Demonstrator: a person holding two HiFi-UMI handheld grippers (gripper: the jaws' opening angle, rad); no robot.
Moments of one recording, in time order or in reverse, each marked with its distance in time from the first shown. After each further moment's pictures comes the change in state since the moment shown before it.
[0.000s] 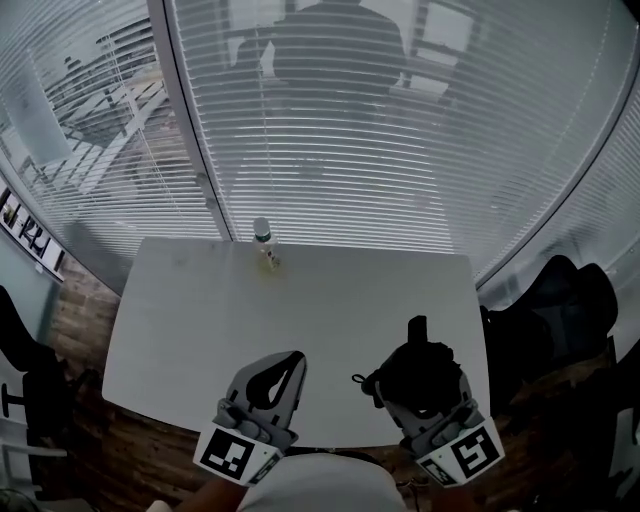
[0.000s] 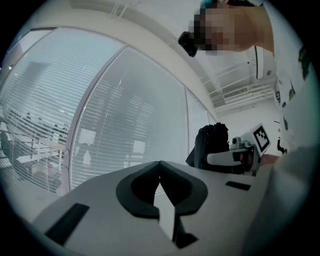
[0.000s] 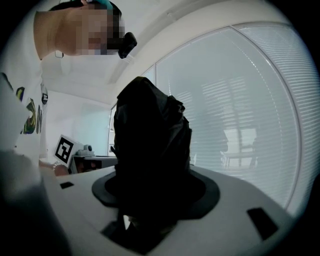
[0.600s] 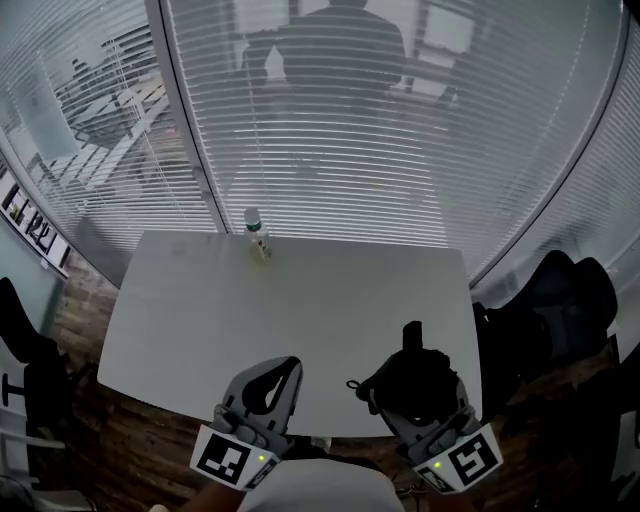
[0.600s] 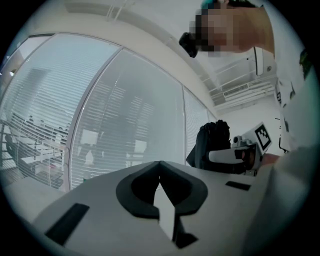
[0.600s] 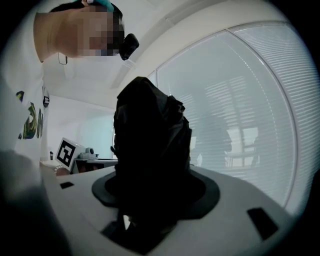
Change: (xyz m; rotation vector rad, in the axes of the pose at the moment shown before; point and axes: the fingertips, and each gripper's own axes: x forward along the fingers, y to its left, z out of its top) left arm -0.016 -0.059 -0.003 0.017 -0.007 0.031; right arm -0.062 0.005 0.002 0.022 -0.033 0.032
